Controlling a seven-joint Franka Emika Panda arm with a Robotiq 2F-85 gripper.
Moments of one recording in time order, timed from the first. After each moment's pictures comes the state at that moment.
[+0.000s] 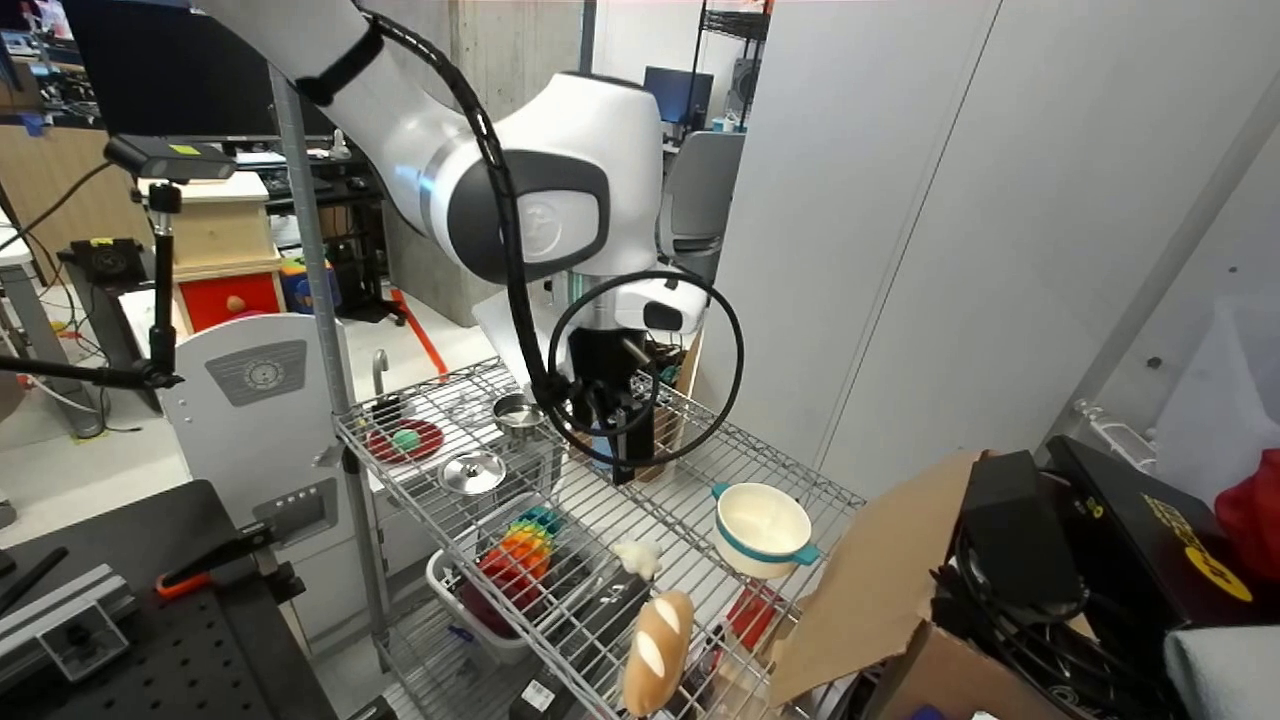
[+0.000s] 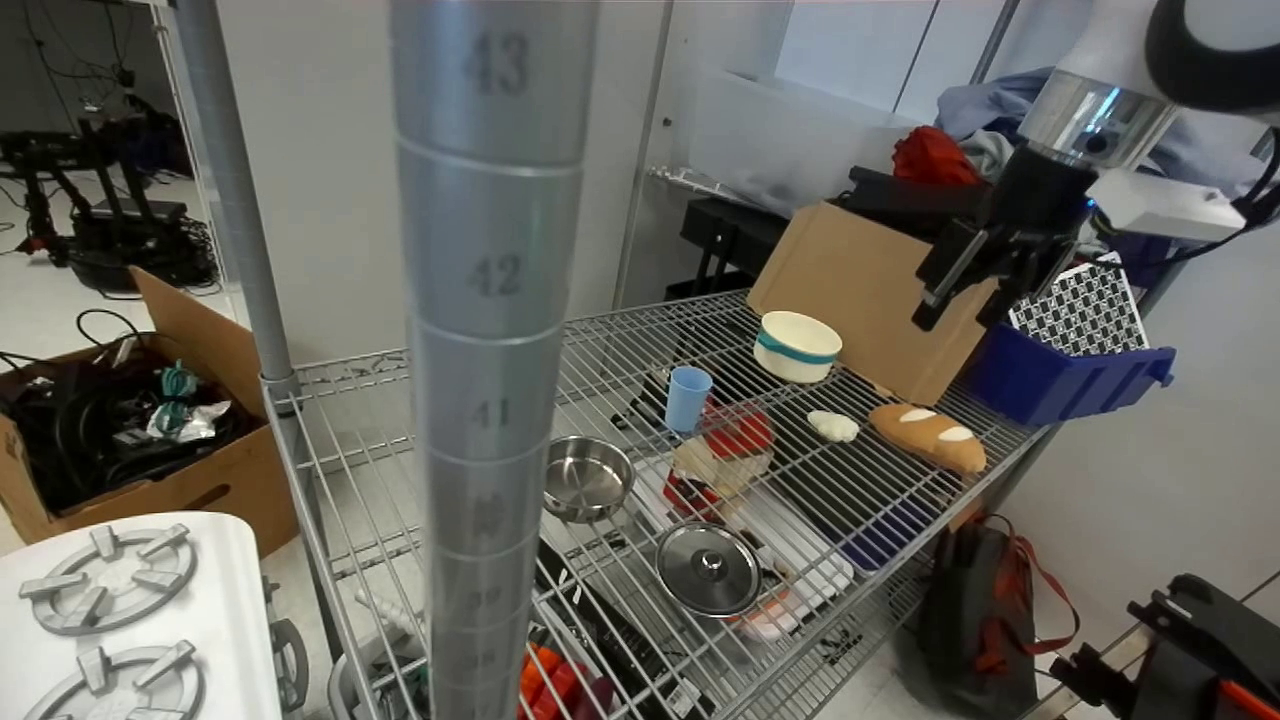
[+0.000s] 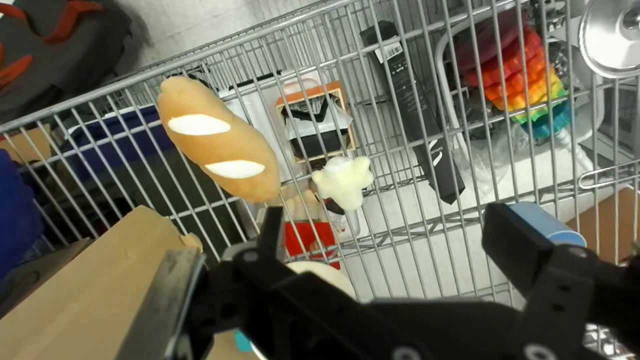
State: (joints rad) arm -0.09 0.35 -0.06 -2.03 -0.02 2.48 0.12
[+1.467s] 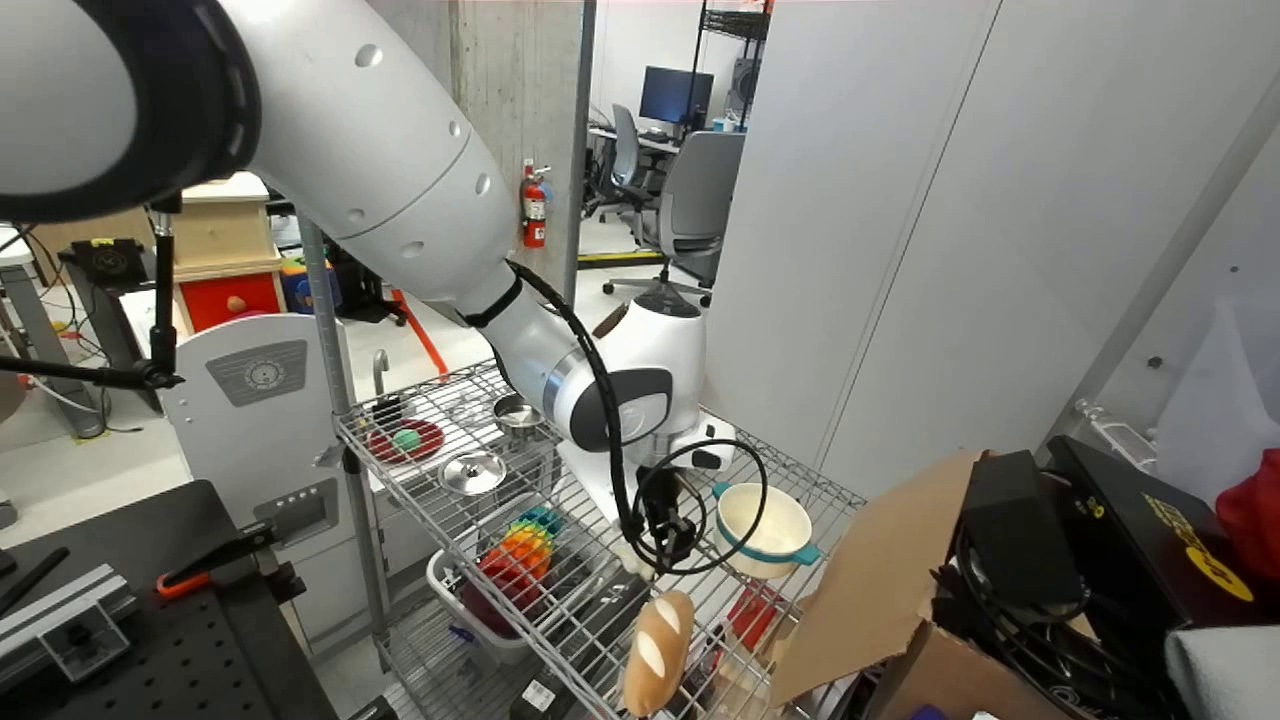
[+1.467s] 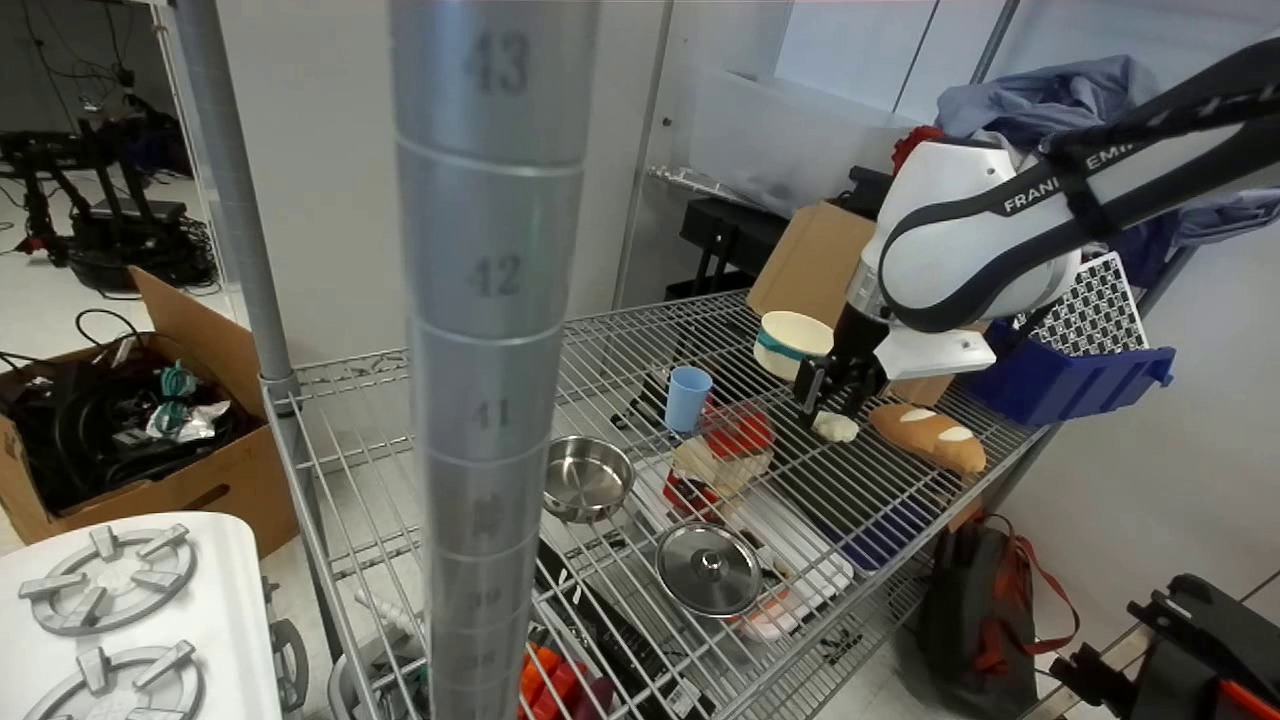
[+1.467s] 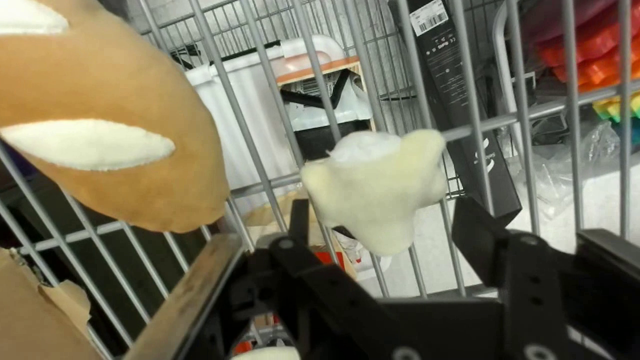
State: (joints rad) arm -0.08 0.96 -0.08 -1.51 -0.02 2.53 0.12
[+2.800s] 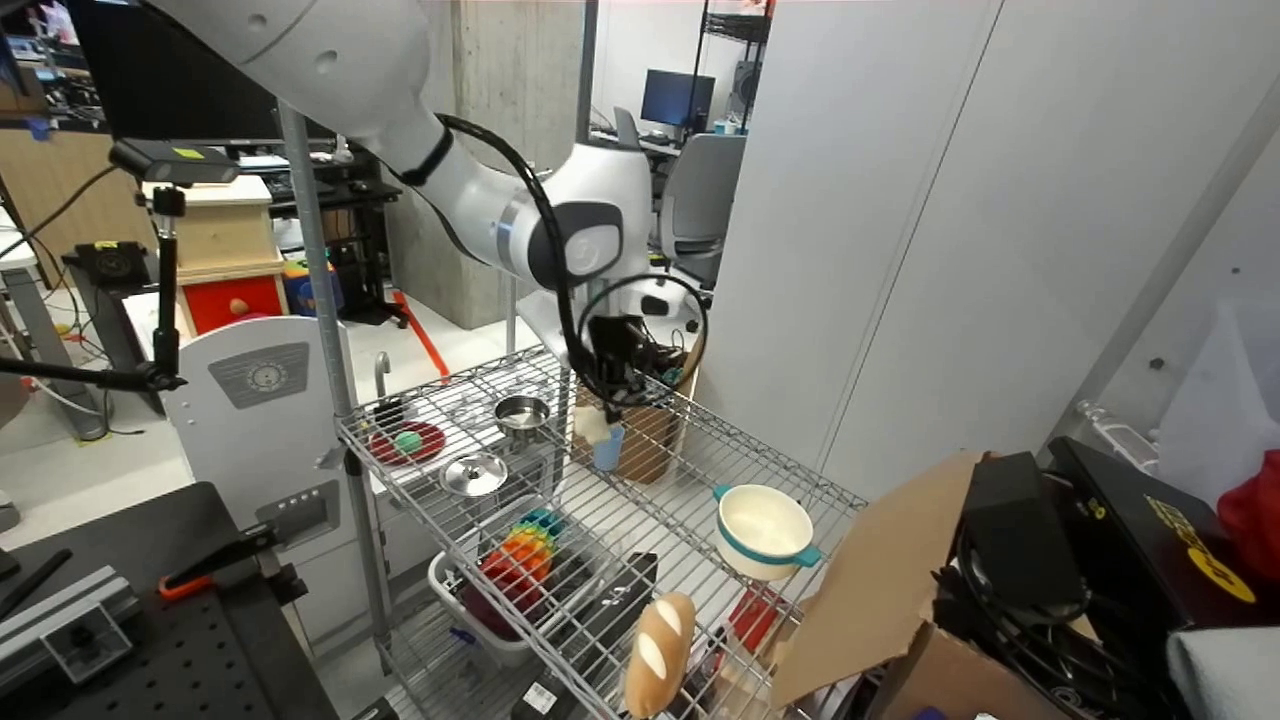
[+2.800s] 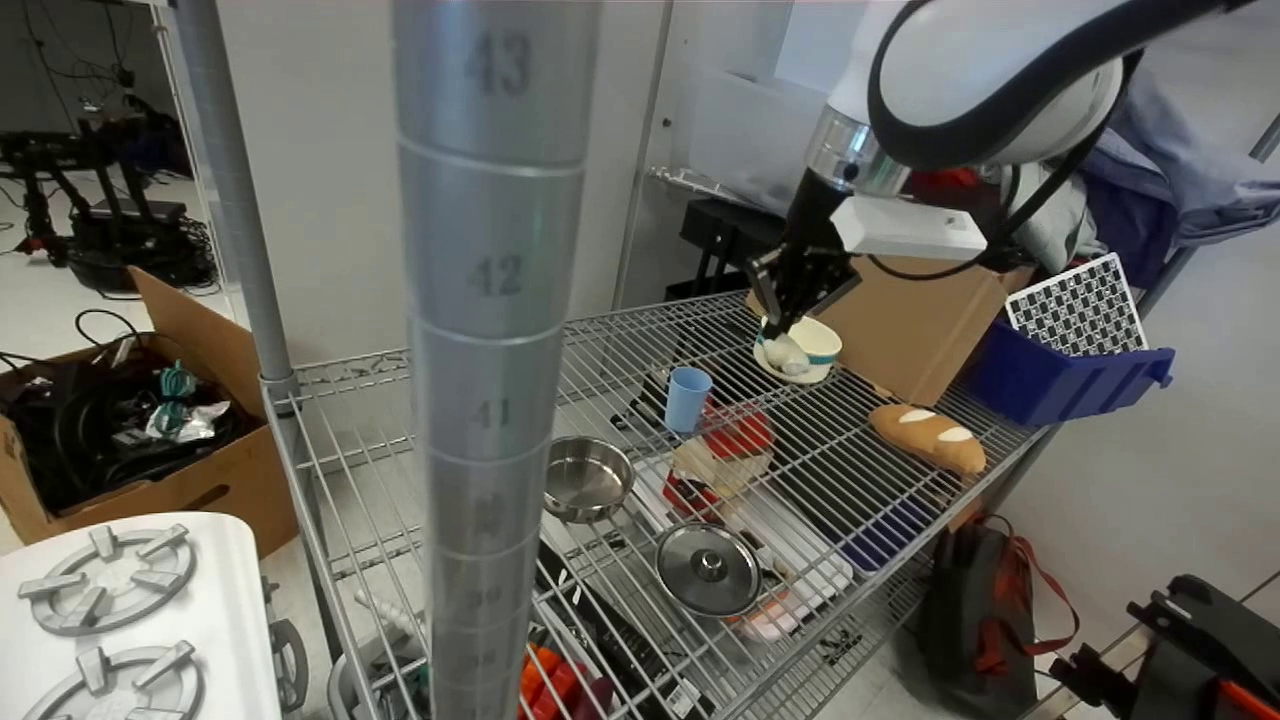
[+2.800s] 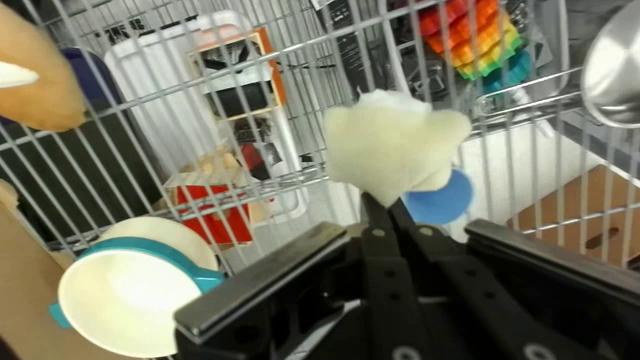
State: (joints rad) arm 0.09 0.73 -0.07 -1.55 -0.01 2.41 0.29
